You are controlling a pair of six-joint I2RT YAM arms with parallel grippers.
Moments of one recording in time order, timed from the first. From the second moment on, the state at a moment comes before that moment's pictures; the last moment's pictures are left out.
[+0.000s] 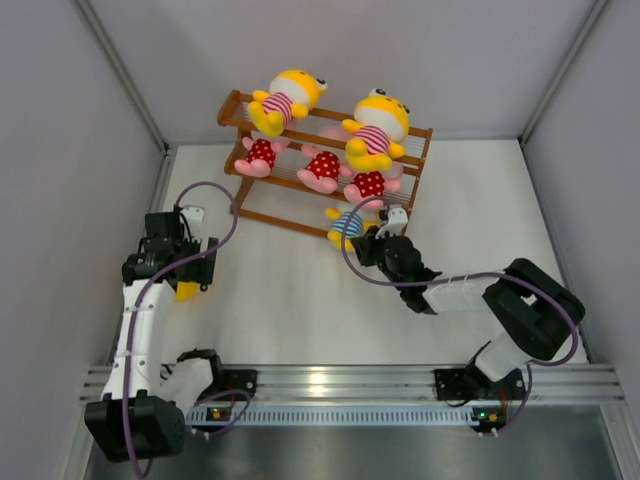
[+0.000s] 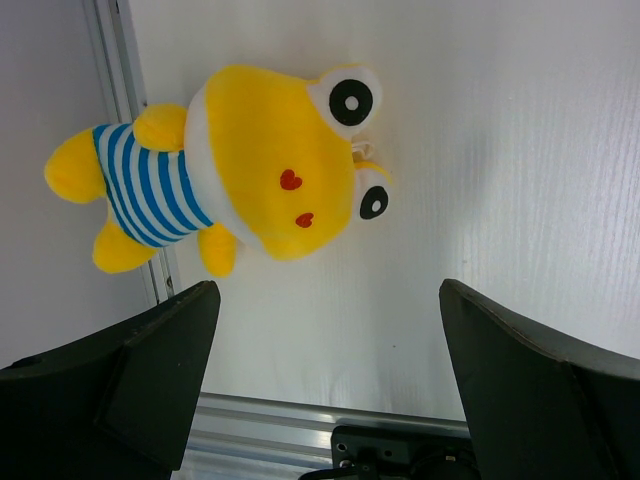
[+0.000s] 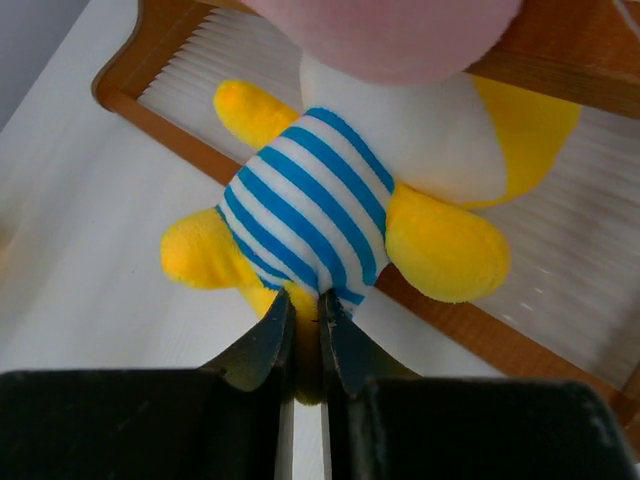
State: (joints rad) left arm 0.11 0.96 0.92 -0.88 -0.10 0.26; right arm 0.77 1.54 0.54 0.77 0.25 0.44
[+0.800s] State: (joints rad) left arm 0.11 1.00 0.96 -0.89 -0.13 0.29; right arm 0.77 1.43 0.57 0.67 0.33 0.38
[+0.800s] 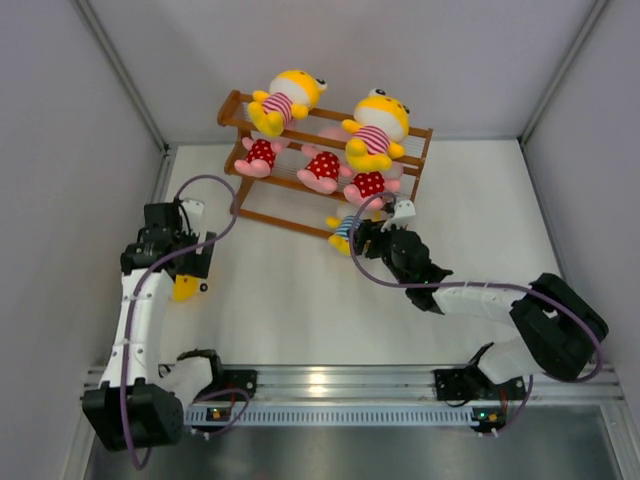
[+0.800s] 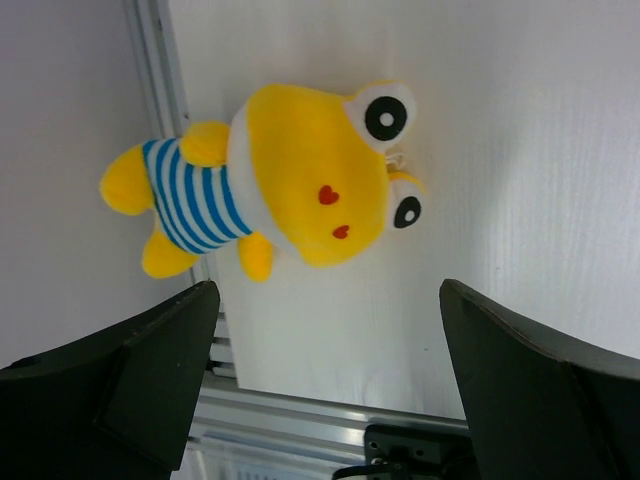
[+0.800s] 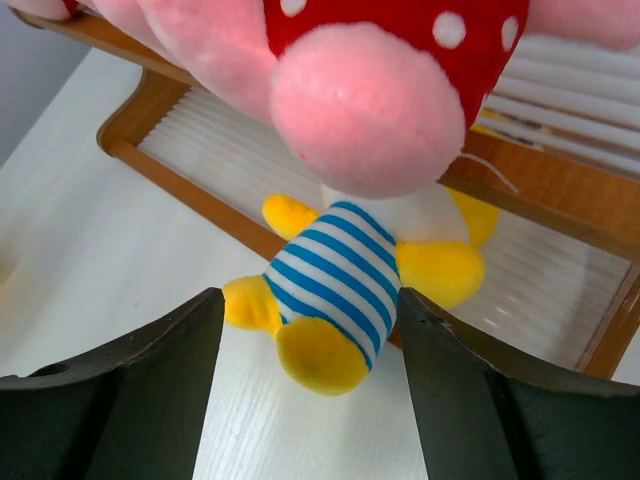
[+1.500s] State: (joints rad) left arm 0.59 1.45 1.24 -0.95 -0.16 0.77; right arm 0.80 1.13 0.57 0.45 0.11 0.29
